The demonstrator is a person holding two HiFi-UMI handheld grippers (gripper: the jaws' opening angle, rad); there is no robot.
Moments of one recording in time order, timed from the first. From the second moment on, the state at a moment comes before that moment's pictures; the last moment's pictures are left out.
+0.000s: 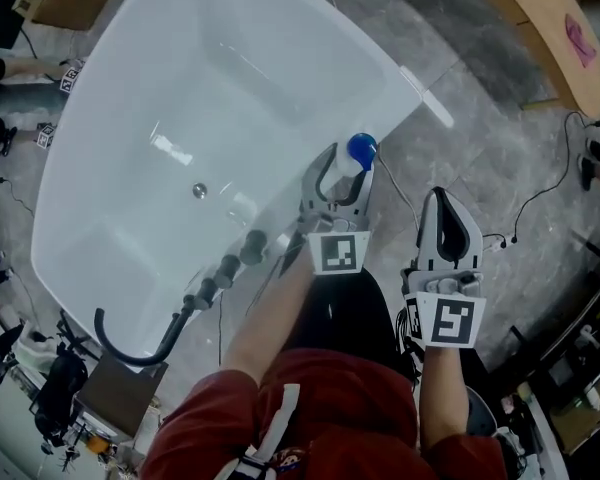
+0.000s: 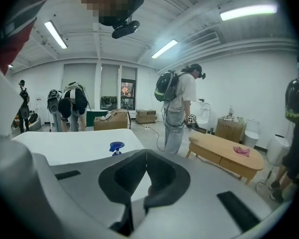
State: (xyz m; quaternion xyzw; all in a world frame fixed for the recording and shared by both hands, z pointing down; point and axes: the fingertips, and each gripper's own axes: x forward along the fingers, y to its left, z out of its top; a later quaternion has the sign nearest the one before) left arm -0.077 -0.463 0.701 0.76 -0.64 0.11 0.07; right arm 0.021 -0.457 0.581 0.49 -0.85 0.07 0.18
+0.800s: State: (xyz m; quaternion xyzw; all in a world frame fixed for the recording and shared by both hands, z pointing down) left arm -0.075 -0.445 0.717 0.77 -0.62 0.13 0.04; right arm 0.007 -0.444 0.596 0.48 -0.85 0.07 0.19
